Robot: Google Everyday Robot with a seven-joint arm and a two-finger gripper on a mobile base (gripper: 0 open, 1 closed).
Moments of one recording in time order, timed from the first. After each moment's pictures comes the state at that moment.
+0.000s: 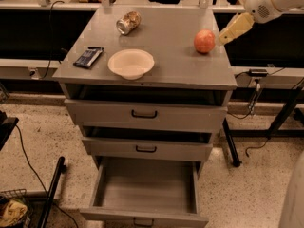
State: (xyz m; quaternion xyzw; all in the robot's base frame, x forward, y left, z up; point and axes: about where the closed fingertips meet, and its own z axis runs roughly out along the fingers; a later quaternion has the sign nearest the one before) arm 0.728 -0.240 0.970 -0.48 0.77 0.03 0.42
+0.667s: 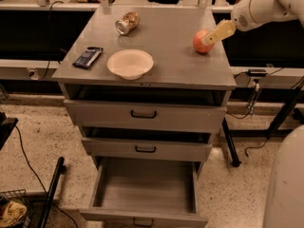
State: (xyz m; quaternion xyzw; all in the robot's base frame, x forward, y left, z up) arm 0.793 -0.234 0.933 -0.40 0.79 0.03 0.46
